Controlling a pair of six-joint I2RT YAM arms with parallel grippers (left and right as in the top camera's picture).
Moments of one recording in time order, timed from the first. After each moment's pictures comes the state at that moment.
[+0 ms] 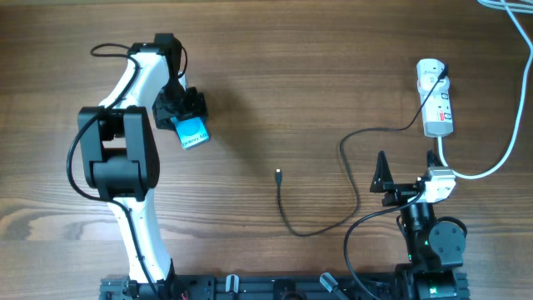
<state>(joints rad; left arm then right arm) -0.04 2.25 1.70 -1.14 0.08 -0.26 0.07 0.03 0.01 0.00 0.02 0.09</state>
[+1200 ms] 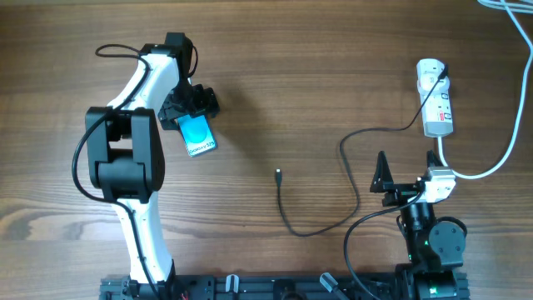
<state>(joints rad) -0.08 2.24 1.69 -1.07 0.05 -0.42 0.07 0.03 0.01 0.00 0.02 0.09</state>
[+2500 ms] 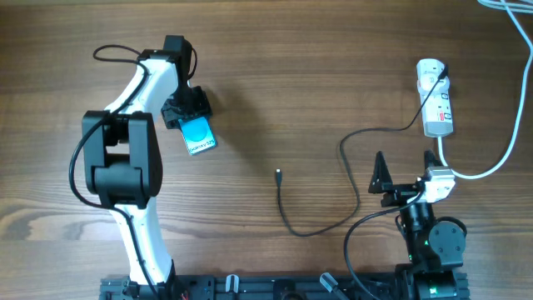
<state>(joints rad) -0.08 2.19 1.60 -0.99 0.02 -0.41 0.07 0.03 0.01 0.00 -0.03 0.14</state>
